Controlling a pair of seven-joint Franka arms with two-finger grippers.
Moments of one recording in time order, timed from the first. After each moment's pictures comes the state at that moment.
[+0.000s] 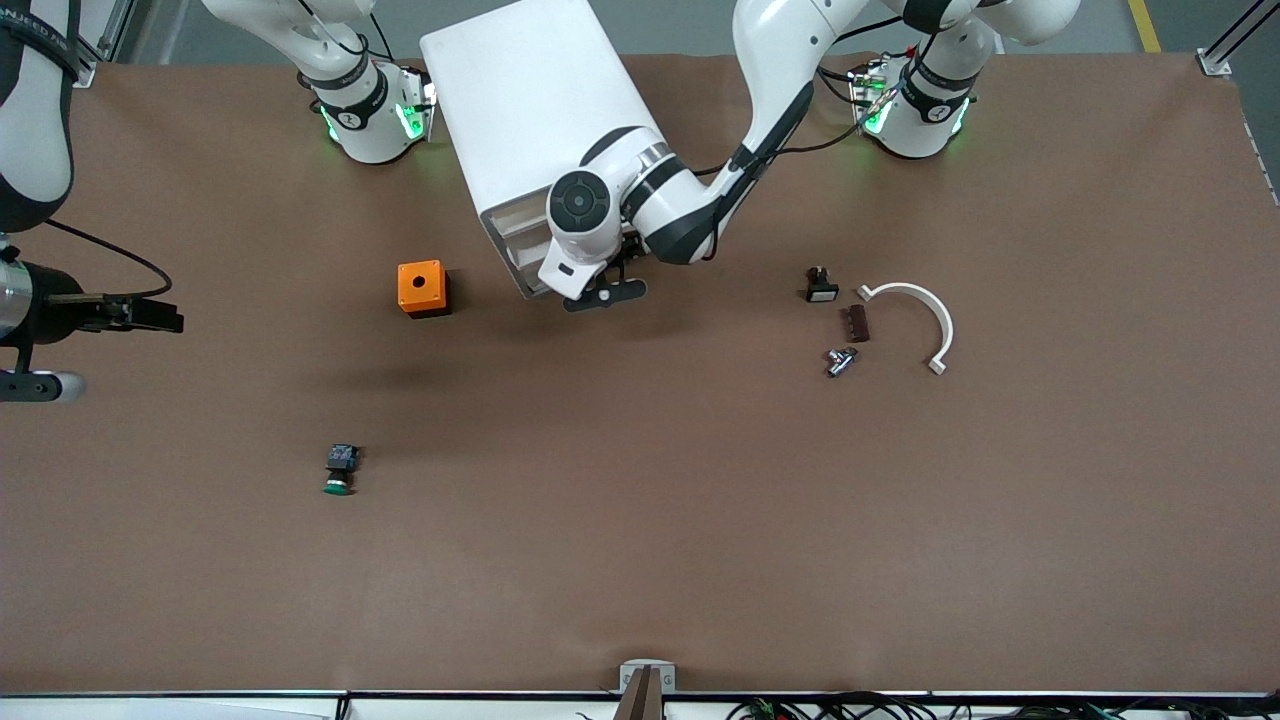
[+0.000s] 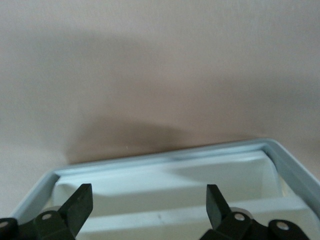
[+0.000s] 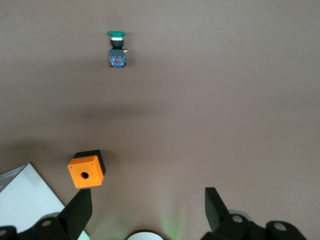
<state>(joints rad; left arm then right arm) -0.92 0.75 -0.10 -1.40 -0.23 2.00 -1.11 0.04 0.28 -0.12 -1.37 -0.02 1.40 -0.07</state>
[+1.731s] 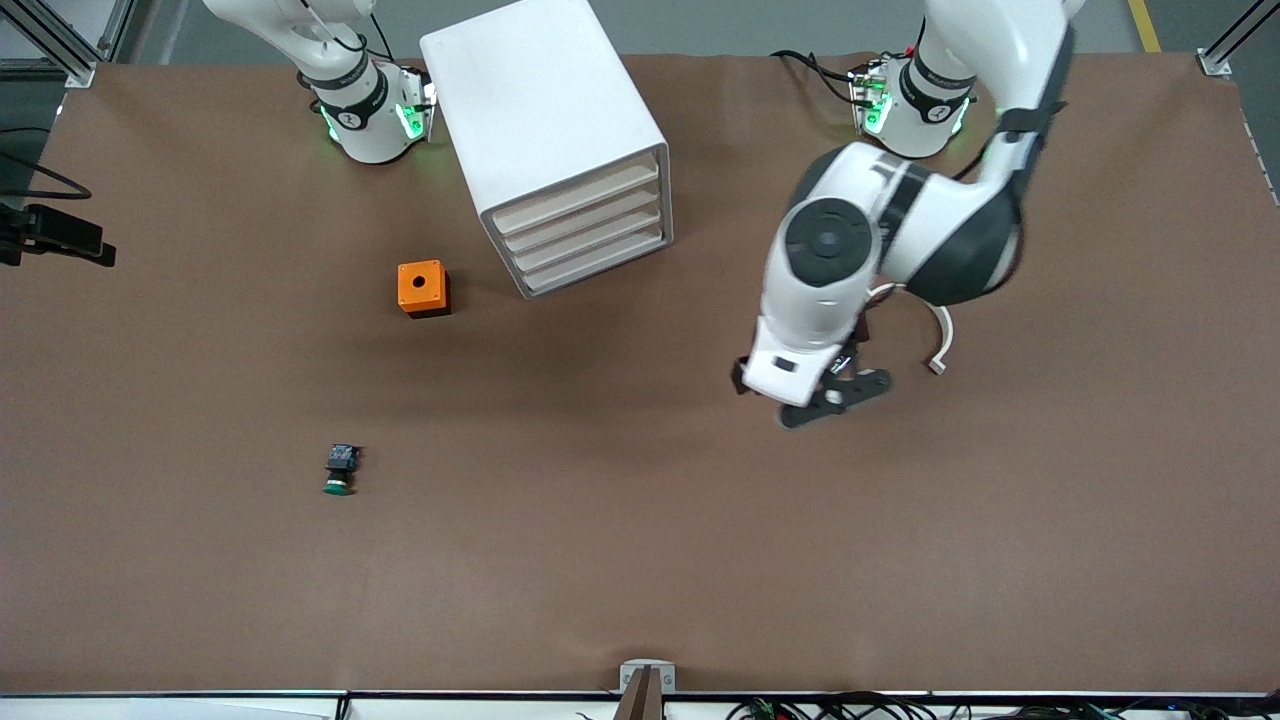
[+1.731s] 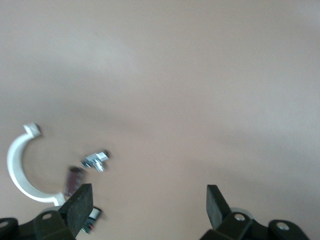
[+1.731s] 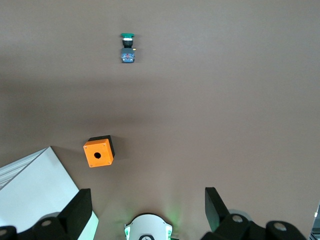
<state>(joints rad) -0.46 0.48 -0.06 -1.35 0.12 1.79 -0.89 0.02 0.19 -0.10 -1.22 0.00 1.23 -0.08</state>
